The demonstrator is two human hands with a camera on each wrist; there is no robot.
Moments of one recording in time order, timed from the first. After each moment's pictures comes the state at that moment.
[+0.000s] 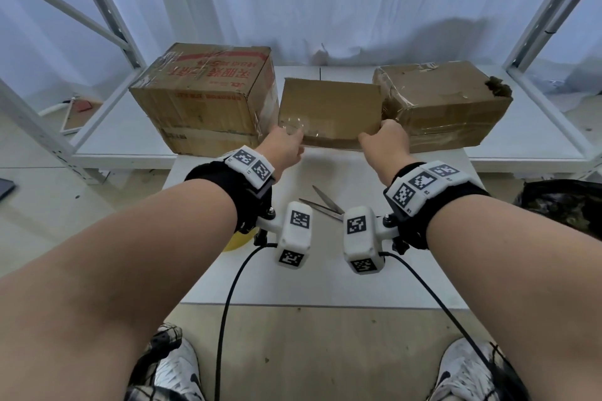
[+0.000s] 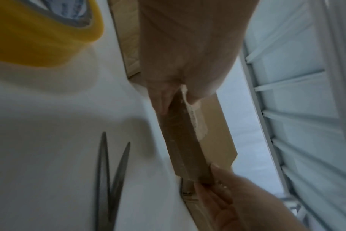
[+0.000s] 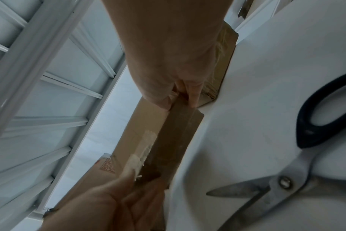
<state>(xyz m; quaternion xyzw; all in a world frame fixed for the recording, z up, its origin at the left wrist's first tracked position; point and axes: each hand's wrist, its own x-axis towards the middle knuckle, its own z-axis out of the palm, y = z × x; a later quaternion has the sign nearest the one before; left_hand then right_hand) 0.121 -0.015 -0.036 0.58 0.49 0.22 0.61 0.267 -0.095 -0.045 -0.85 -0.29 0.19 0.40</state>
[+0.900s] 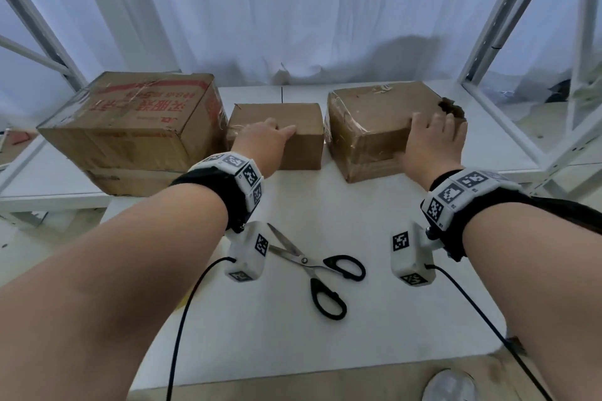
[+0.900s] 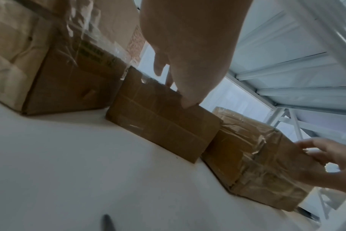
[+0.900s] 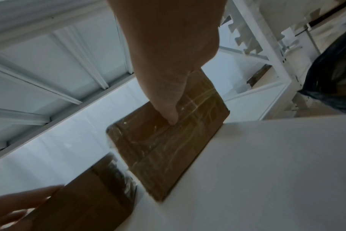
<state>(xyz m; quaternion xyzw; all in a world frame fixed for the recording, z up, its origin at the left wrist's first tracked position) 0.191 0.021 -0.026 0.95 0.32 -0.01 -0.03 0.394 -0.136 -0.036 -0.93 -0.35 -0.04 0.05</state>
